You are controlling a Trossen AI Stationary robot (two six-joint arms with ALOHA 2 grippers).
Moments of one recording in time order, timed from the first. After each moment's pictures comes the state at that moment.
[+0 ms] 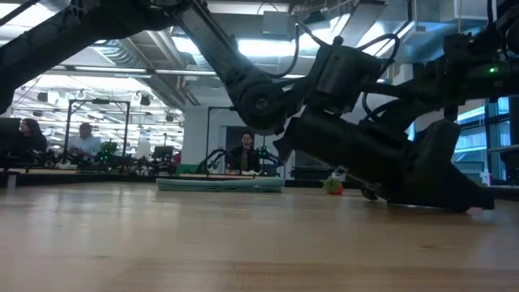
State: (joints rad) left arm -0.08 2.58 1.72 0.44 0.06 -0.16; right arm -0.28 0.01 0.01 0.06 0.29 0.31
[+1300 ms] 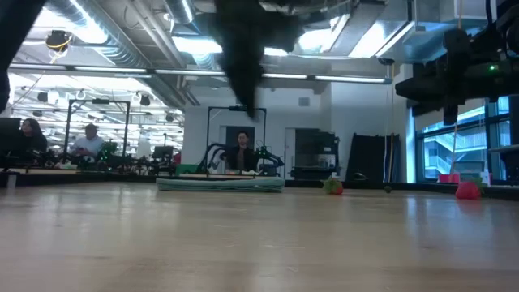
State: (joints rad) left arm -0.06 1.95 1.71 -1.11 0.00 -0.06; right arm -0.28 0.01 0.01 0.07 0.29 0.42
